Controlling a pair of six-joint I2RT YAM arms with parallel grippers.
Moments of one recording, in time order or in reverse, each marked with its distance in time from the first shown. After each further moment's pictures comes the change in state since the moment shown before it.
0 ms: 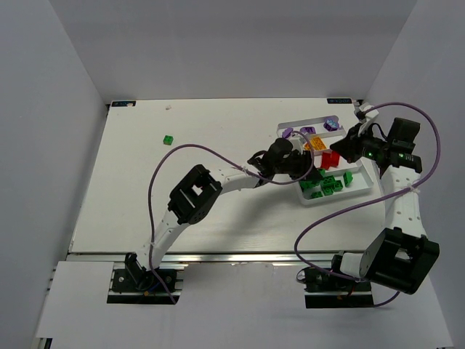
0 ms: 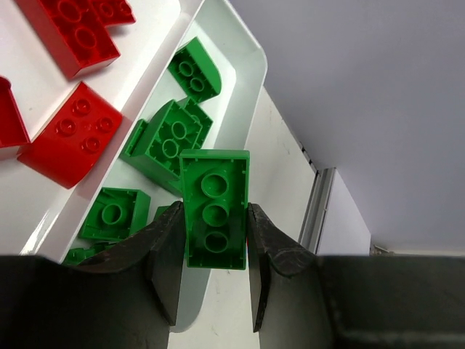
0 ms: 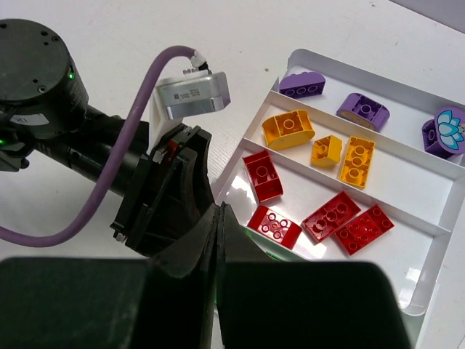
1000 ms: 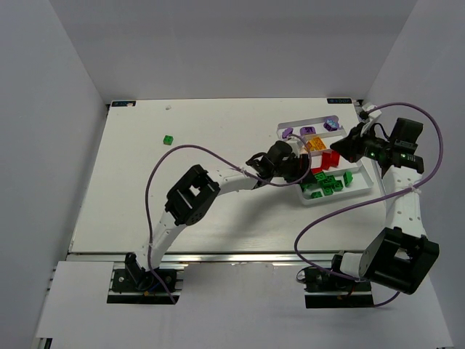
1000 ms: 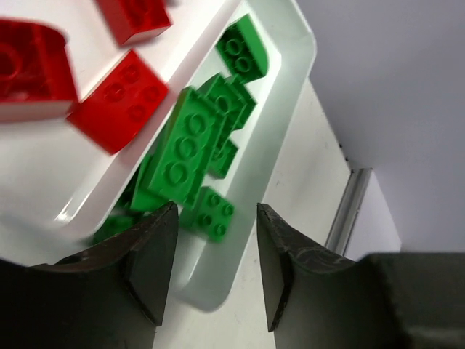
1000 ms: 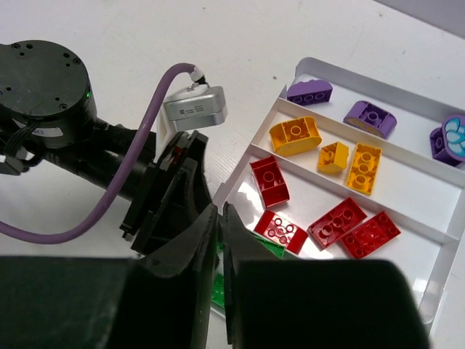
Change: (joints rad) left arm -0.010 -0.012 -0.013 -0.101 -0.085 0.038; right arm -0.019 0.000 0.000 0.008 -0.045 0.018
